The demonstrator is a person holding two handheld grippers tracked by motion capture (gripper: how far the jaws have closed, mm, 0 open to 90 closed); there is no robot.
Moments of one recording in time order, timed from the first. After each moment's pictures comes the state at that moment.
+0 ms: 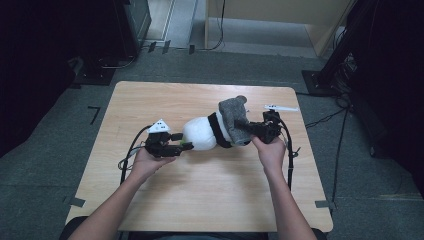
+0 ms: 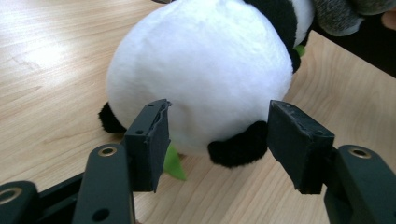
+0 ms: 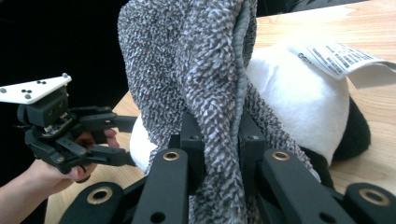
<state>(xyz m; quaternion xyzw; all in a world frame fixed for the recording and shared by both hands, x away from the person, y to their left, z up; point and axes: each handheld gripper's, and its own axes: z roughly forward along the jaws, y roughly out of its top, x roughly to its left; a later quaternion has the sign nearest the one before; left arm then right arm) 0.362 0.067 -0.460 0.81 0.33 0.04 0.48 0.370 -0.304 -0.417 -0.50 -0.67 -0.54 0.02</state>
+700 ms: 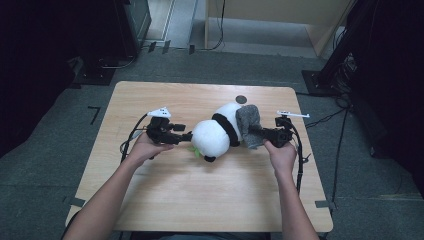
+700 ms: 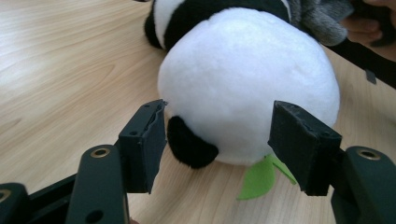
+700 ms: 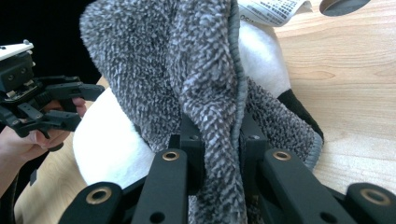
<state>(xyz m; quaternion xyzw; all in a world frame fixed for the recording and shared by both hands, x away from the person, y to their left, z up) 0.413 0.063 -0.459 0.83 0.27 -0.02 0.48 0.372 -0.346 -0.448 -0.56 -0.66 -0.51 0.02</state>
